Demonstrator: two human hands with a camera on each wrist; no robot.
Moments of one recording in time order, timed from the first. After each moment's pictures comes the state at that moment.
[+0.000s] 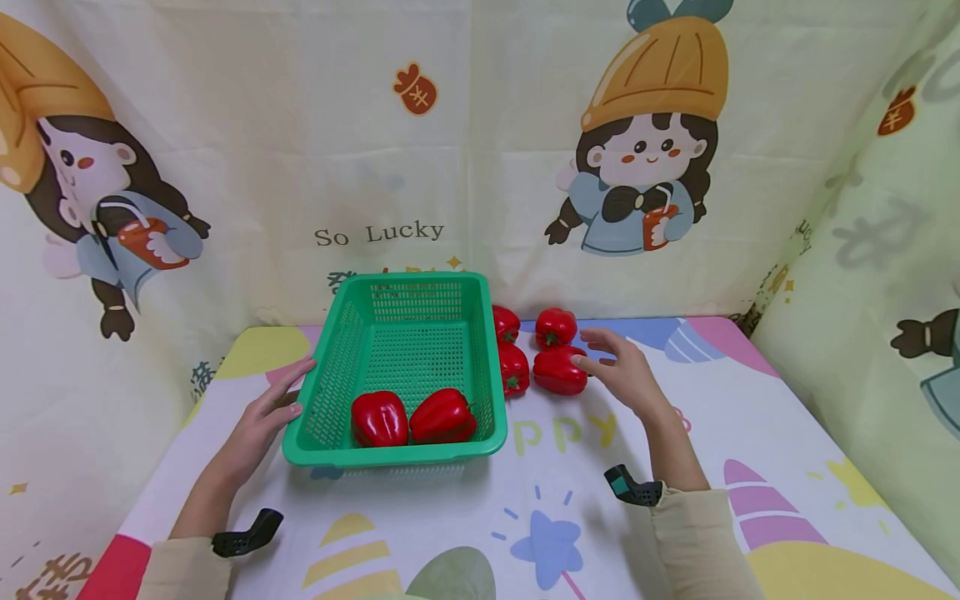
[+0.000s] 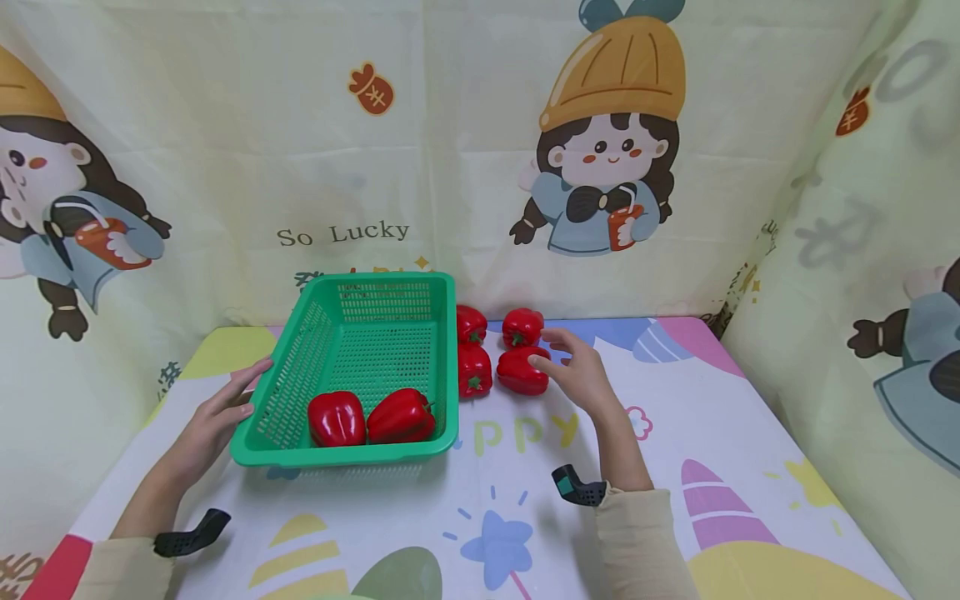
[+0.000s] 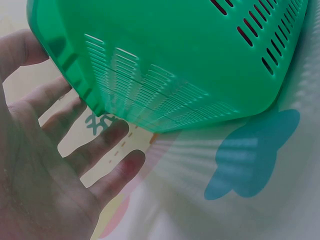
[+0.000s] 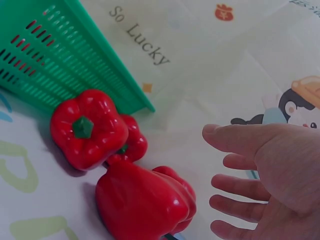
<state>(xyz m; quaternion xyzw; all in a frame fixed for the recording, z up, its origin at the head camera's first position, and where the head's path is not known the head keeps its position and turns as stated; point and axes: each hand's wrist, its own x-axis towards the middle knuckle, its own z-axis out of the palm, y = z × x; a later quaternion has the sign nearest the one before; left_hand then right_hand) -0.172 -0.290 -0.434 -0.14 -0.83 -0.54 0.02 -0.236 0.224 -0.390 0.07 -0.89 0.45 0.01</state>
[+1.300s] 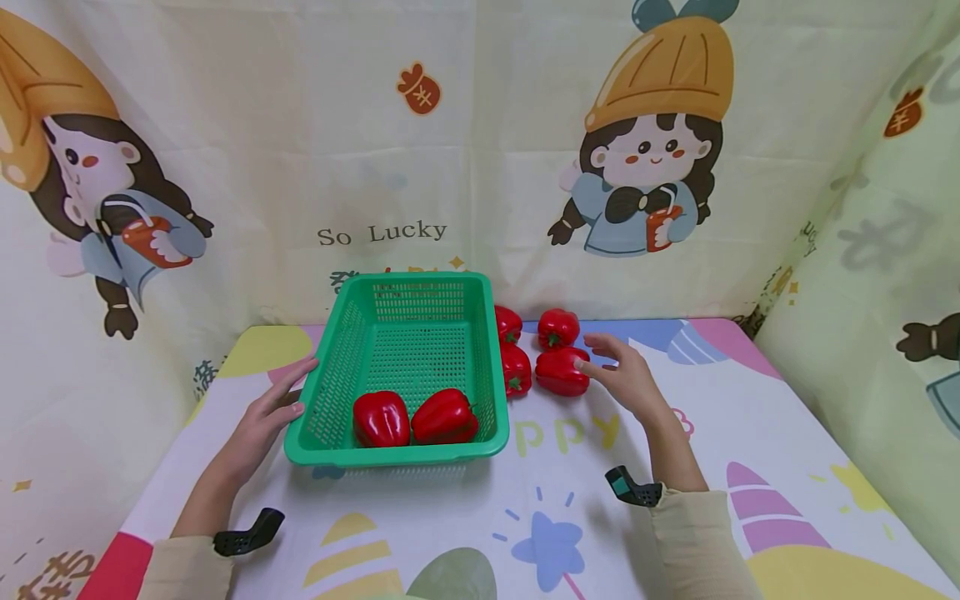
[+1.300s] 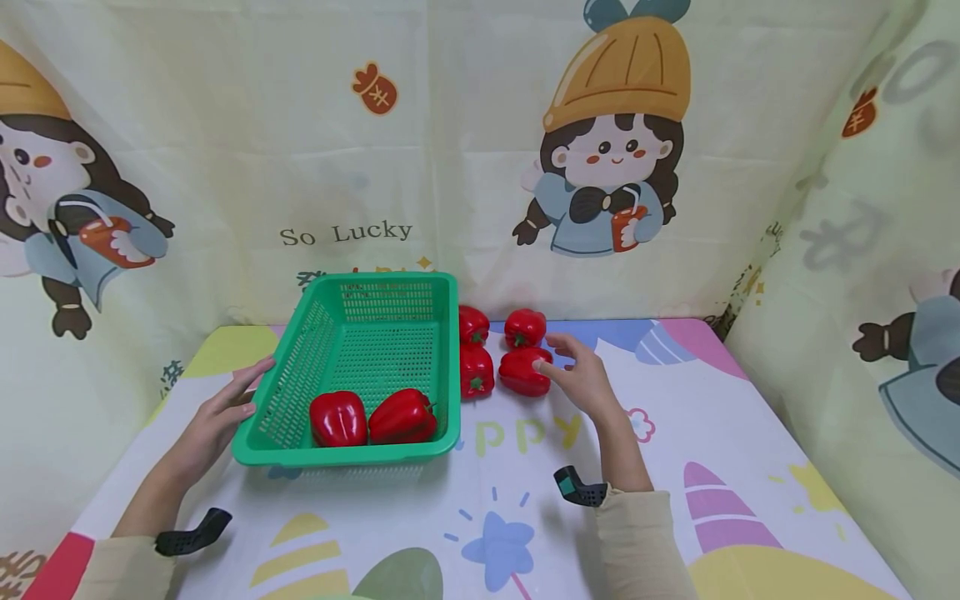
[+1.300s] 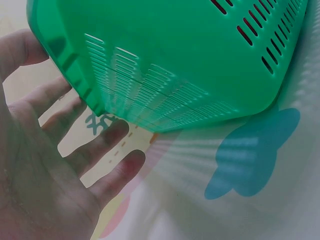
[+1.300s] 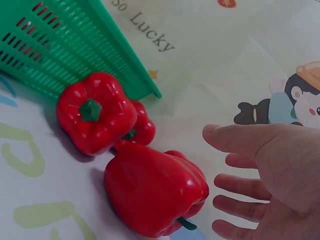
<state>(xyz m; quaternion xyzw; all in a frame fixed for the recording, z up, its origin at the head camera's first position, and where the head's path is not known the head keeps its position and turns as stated) -0.174 -0.291 -0.434 -0.13 -0.83 -0.54 0.01 -0.241 0.226 -0.402 0.05 -0.89 0.46 0.01</state>
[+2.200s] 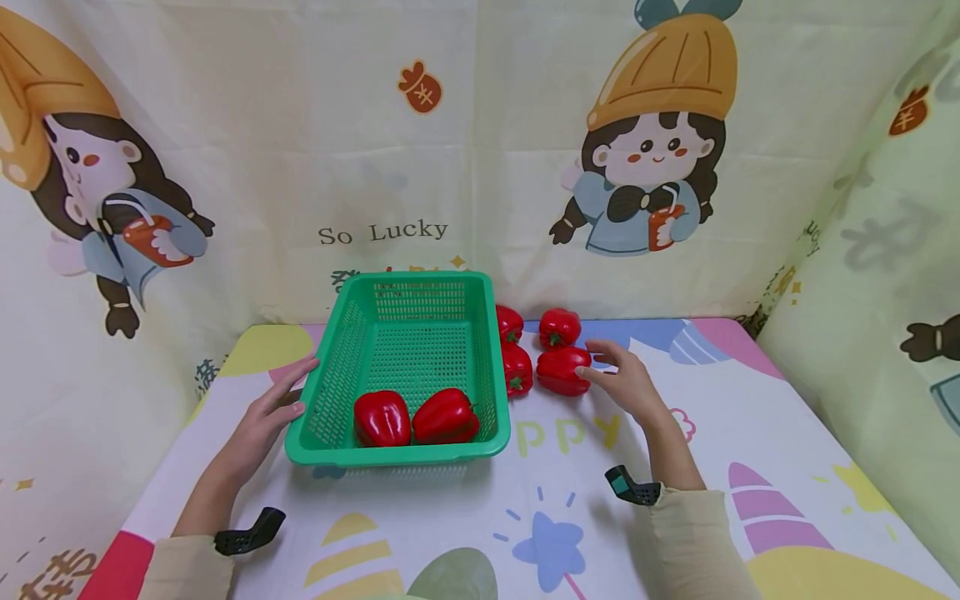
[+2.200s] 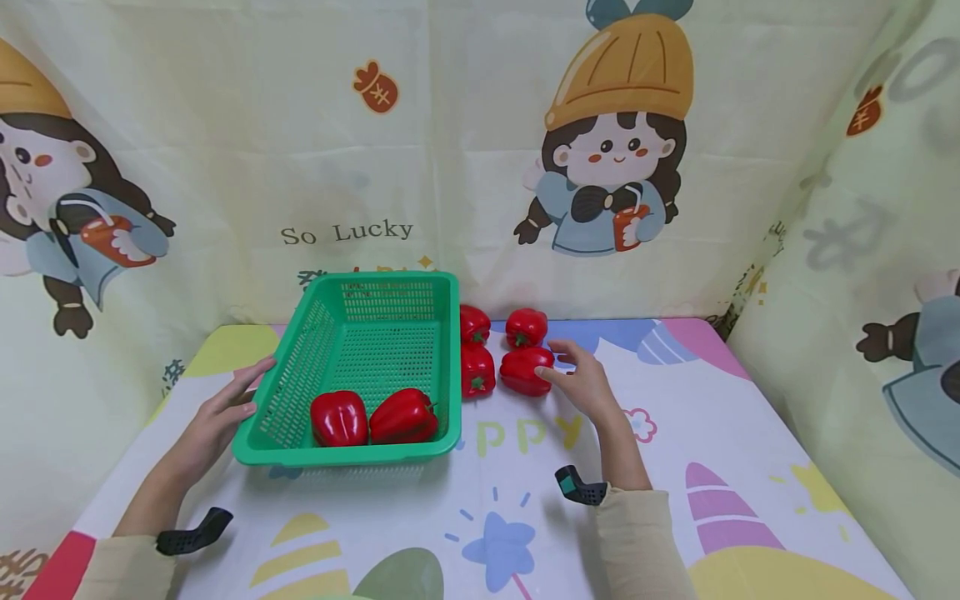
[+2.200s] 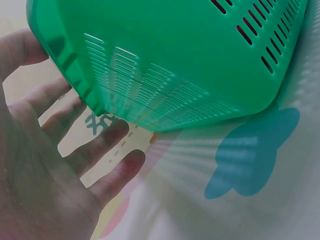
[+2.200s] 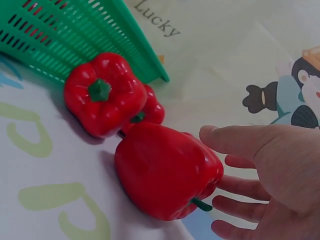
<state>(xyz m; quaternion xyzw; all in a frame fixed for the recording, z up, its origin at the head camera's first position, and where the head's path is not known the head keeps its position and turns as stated) -0.172 -0.289 -0.433 -0.14 -0.83 -0.54 0.02 -0.248 0.232 -0.419 0.05 -0.88 0.47 -0.01</state>
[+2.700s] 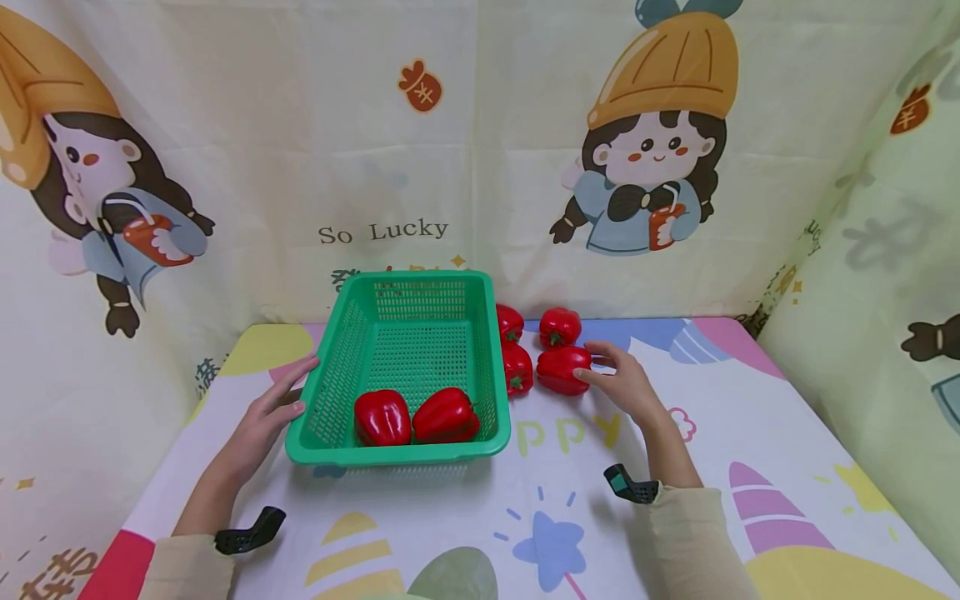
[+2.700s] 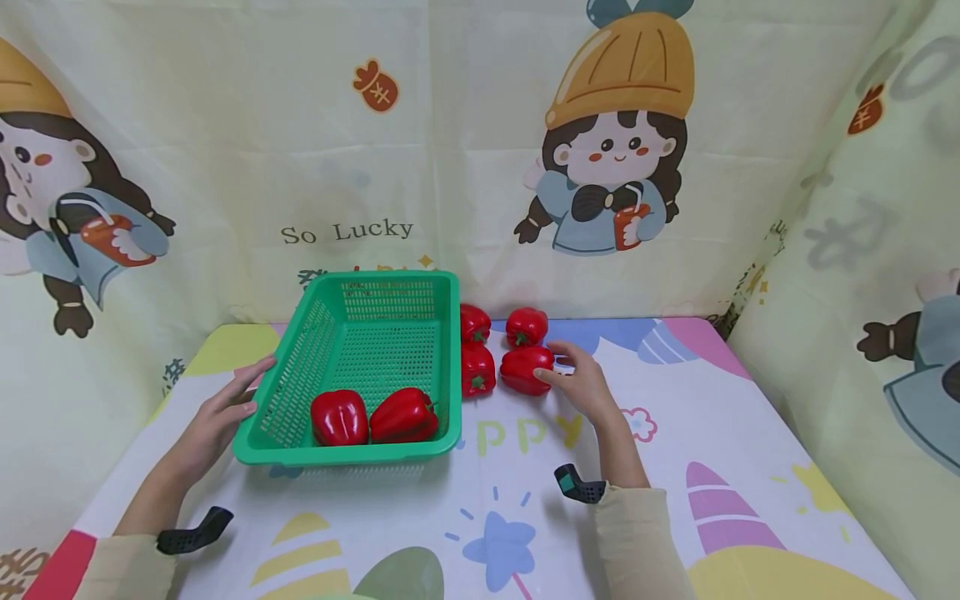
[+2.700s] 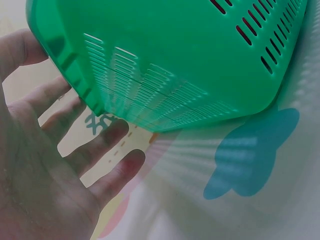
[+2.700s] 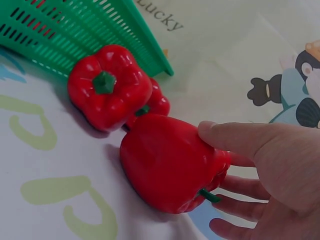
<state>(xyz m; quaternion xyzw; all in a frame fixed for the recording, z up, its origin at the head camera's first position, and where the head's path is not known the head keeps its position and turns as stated) -0.174 -0.290 -0.435 -0.14 -0.83 -0.55 0.02 -0.251 0.232 -0.426 0.05 -0.88 0.47 -0.02</state>
